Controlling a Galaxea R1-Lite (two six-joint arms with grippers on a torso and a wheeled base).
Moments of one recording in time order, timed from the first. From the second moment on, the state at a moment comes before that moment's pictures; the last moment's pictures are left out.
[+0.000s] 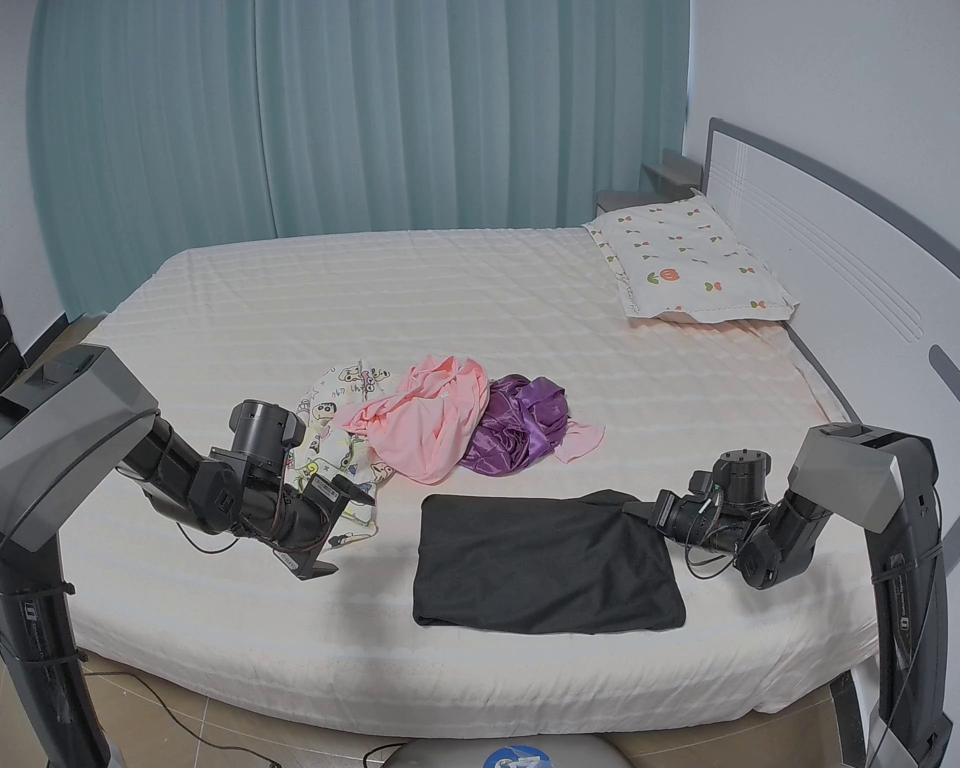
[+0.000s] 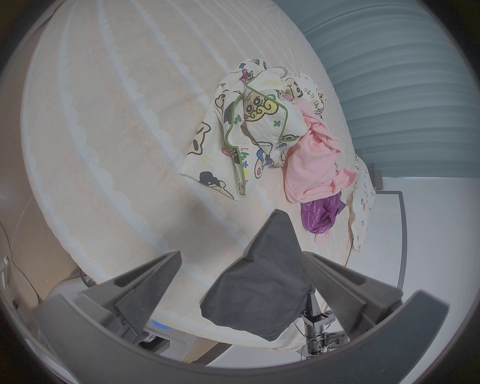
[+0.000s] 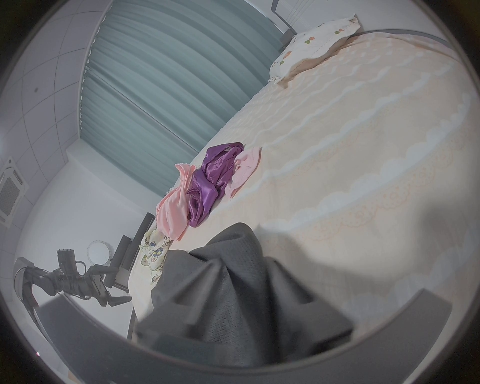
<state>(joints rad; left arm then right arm) -0.22 2.17 -1.06 -0.22 -0.25 -1.20 0.16 2.57 -1.04 -1.09 0.41 0.63</state>
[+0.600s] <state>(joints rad) -0.22 2.03 -0.90 -0.38 -0.26 -1.16 0.07 2.41 -1.00 -1.14 0.27 0.68</state>
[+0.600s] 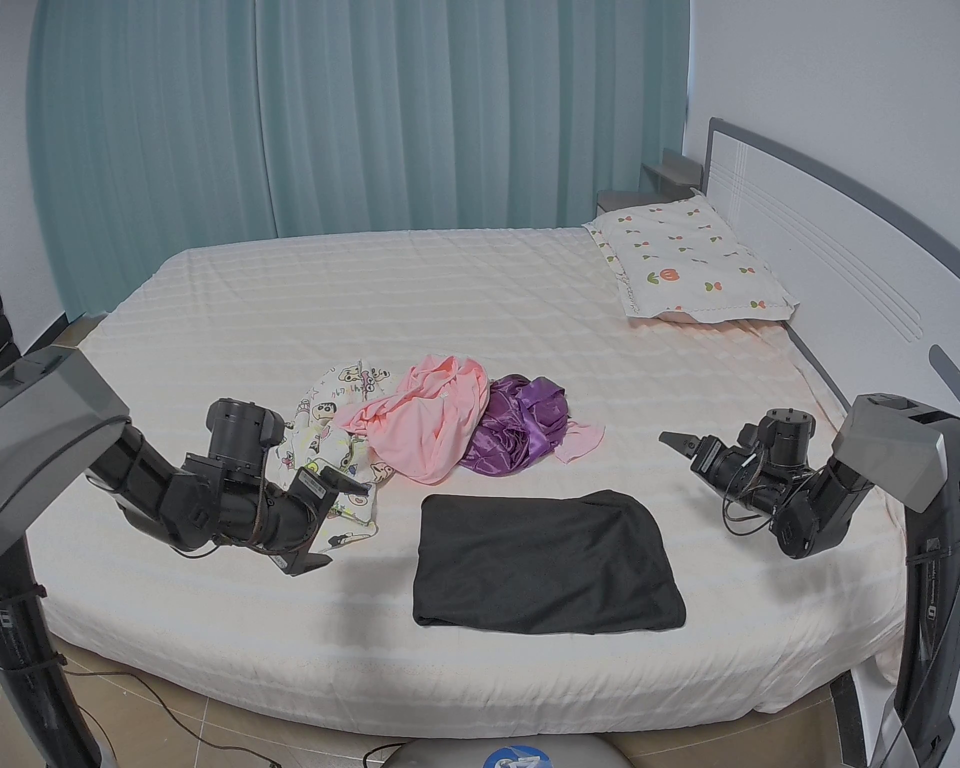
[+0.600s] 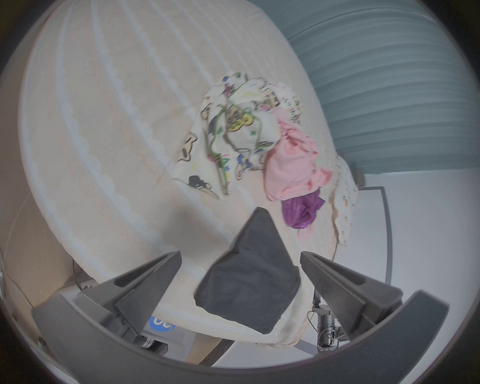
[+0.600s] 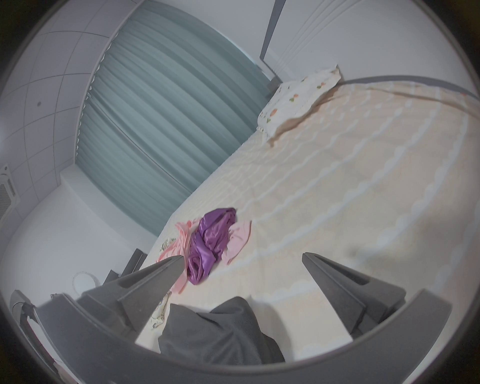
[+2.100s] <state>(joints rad) -0.15 0.51 -0.32 -0.15 0.35 -0.33 0.10 0.67 -0.03 -0.54 0.30 0.34</state>
